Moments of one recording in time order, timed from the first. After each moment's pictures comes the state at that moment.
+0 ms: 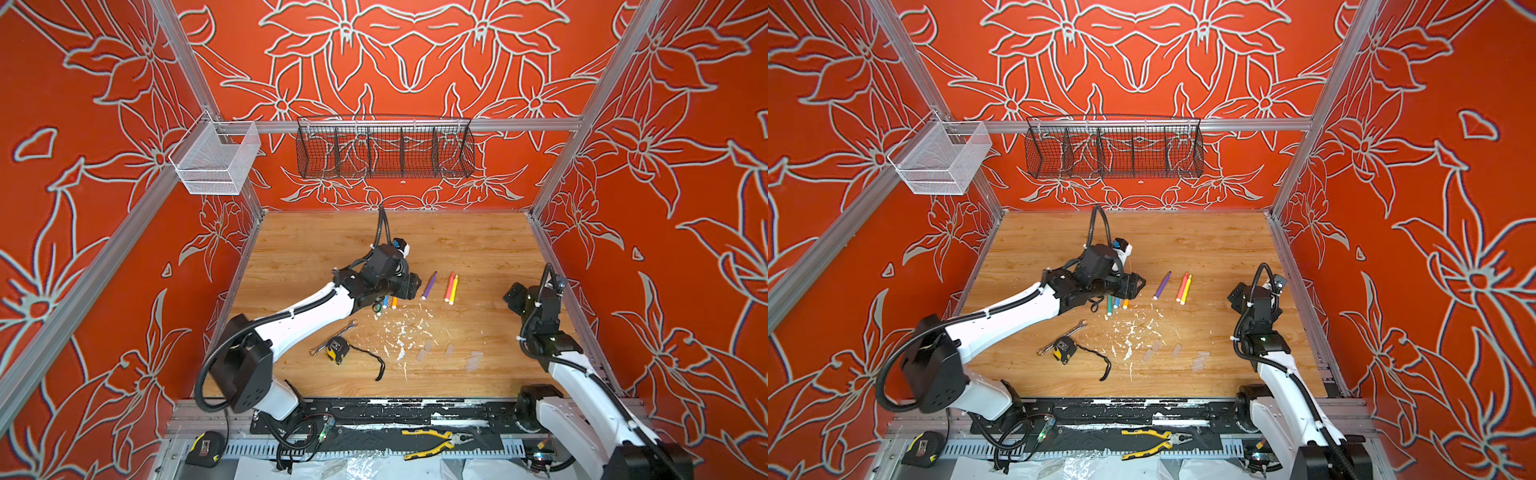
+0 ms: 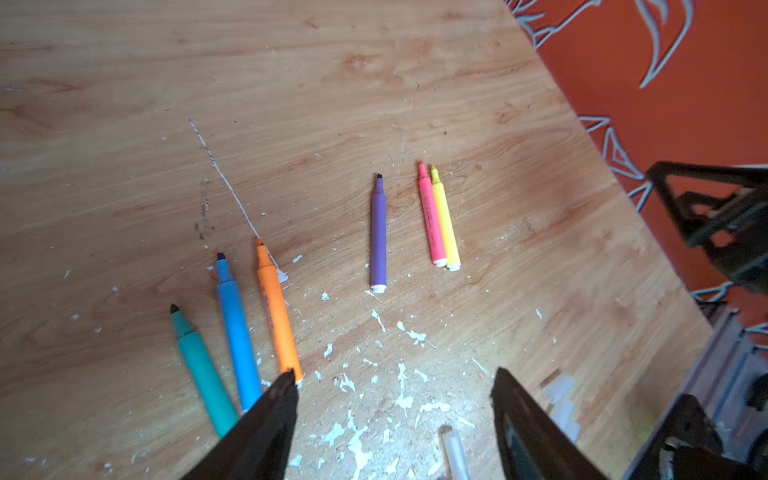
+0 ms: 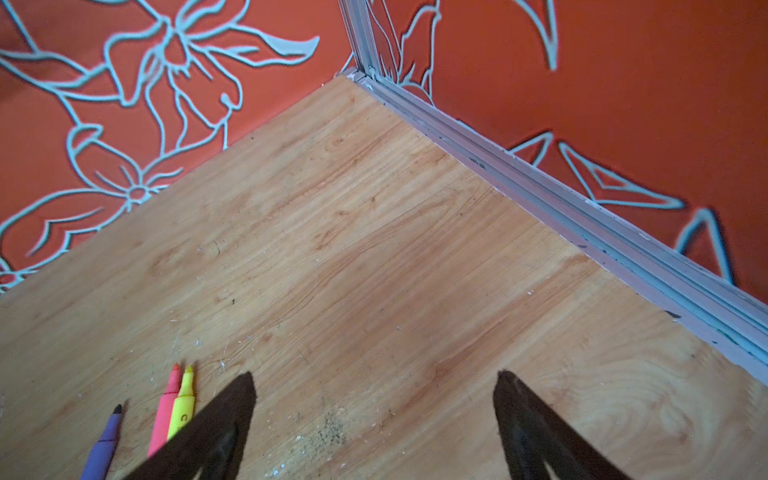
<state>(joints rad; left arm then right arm) -0.71 1.57 1.21 -0.36 0.01 -0.40 0.03 0.80 0.36 -0.07 0.40 0.56</state>
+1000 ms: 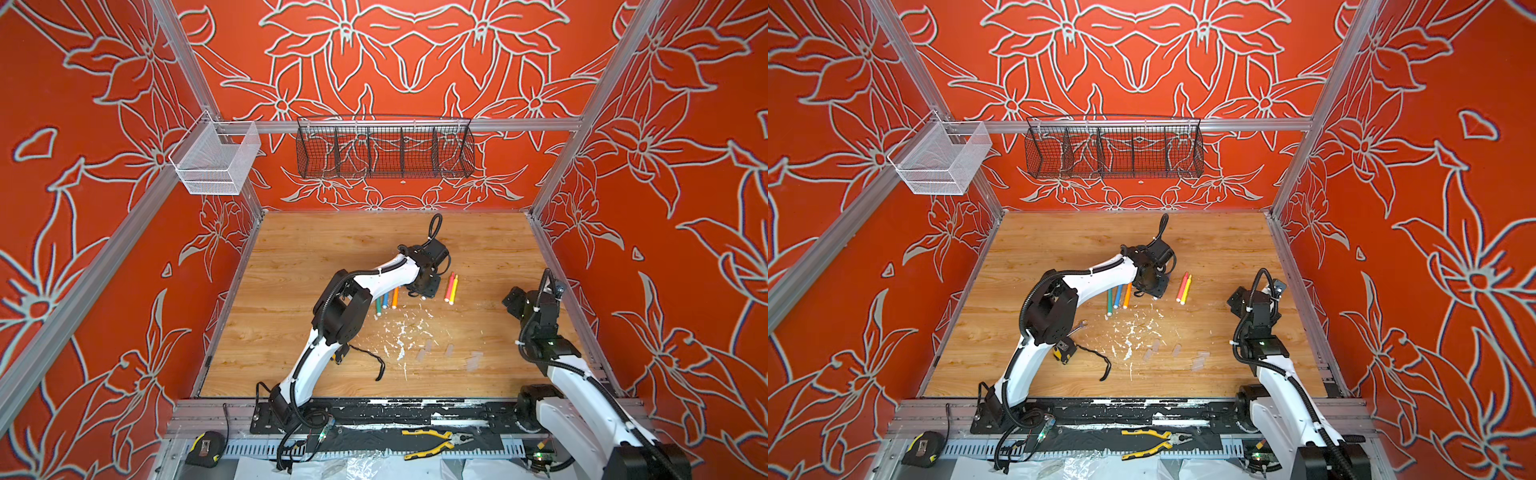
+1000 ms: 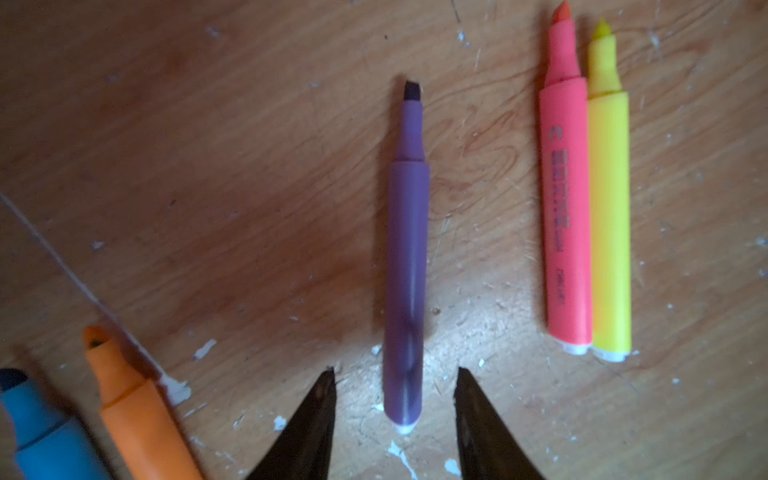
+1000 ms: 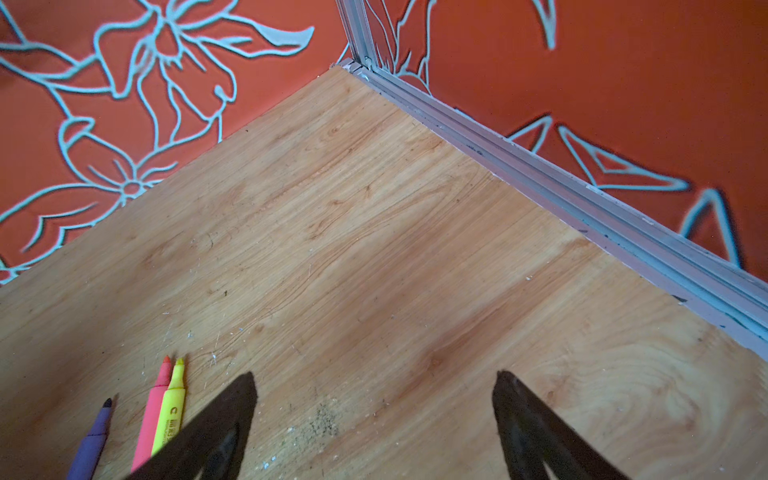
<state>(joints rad) -0.74 2.32 1.94 -0.84 -0.02 -0.35 0.03 0.81 0.33 -0.04 0.40 0.57</state>
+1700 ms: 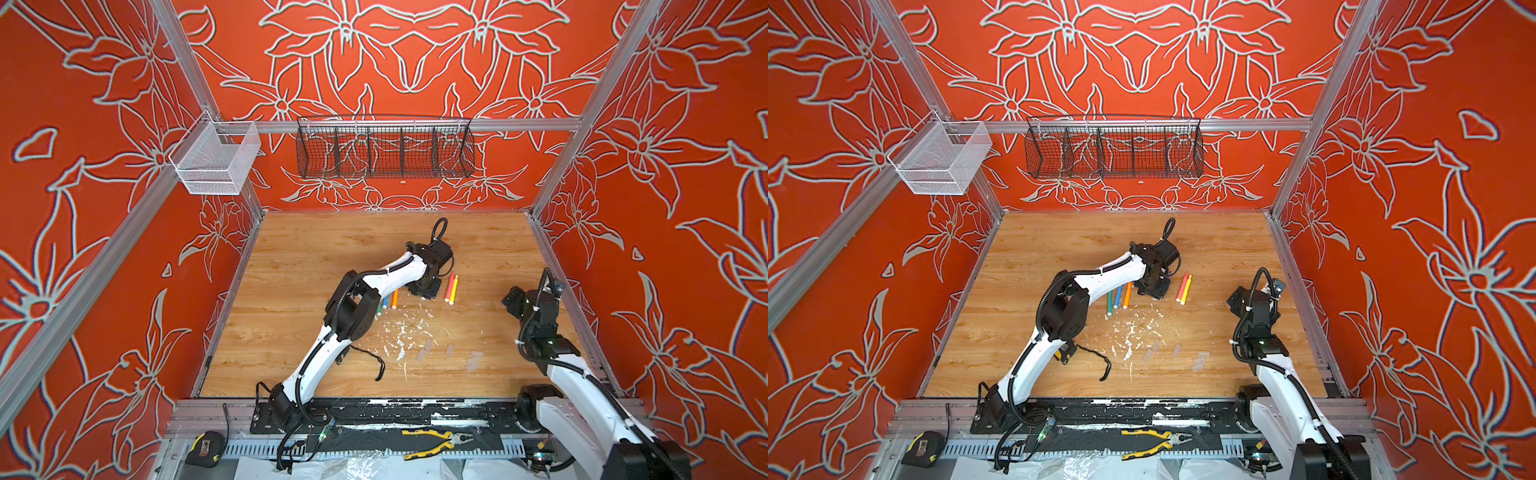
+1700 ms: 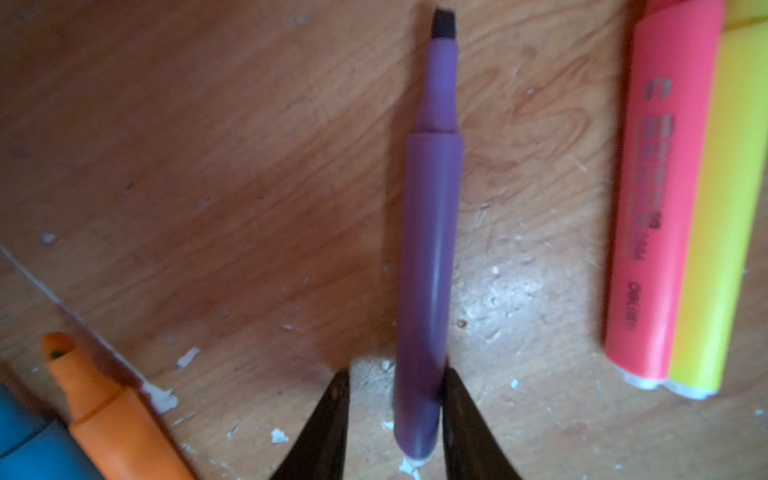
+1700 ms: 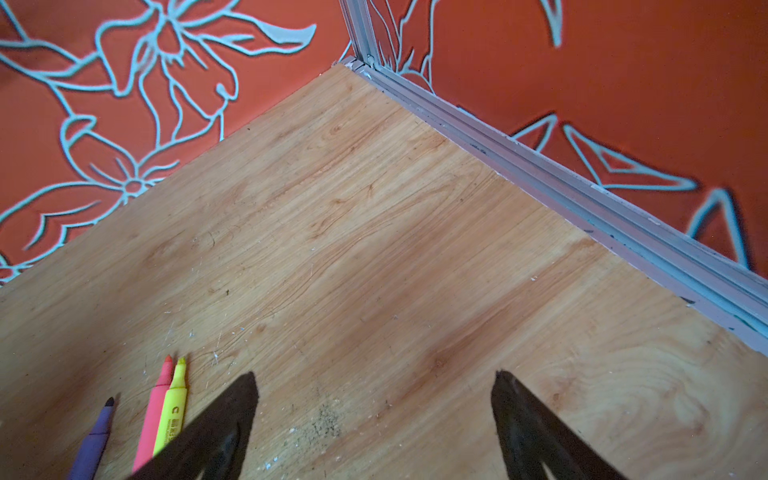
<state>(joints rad) -0.75 2.45 2.15 -1.05 -0.03 -0.35 0.03 0.82 0.33 -0.03 0.39 0.57</state>
